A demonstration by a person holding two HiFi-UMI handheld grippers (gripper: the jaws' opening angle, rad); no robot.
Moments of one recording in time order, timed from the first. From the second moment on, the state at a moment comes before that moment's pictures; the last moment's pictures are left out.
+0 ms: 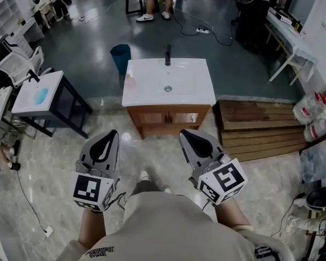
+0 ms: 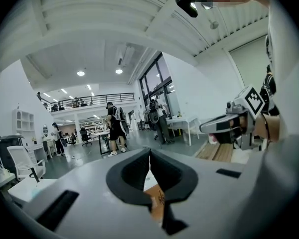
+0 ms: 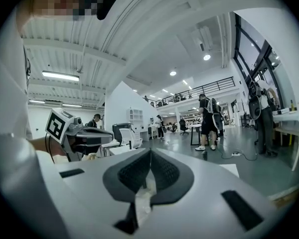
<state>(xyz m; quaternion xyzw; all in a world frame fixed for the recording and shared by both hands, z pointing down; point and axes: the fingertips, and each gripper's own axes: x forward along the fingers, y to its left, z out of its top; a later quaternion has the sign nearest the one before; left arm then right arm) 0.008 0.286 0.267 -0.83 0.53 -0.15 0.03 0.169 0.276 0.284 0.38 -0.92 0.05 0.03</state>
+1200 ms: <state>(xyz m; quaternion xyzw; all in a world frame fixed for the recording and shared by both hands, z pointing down) -0.093 0.065 0.317 -0.85 0.51 -0.13 0.01 0.047 0.060 0.331 0.38 -0.92 0.04 0.11</state>
